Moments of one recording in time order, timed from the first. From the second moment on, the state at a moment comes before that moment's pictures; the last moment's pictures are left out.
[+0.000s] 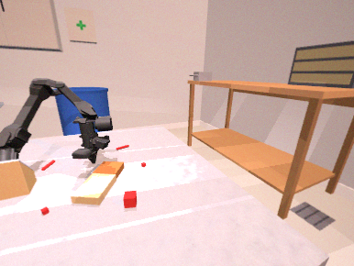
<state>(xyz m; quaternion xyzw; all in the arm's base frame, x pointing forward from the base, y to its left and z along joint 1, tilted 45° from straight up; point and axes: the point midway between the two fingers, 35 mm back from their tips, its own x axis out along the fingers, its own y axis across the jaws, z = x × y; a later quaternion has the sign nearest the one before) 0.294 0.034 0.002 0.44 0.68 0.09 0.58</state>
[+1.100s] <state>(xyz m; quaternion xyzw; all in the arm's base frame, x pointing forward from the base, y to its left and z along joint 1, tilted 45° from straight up) 0.310 0.056 -0.032 0.44 0.68 0.09 0.57</state>
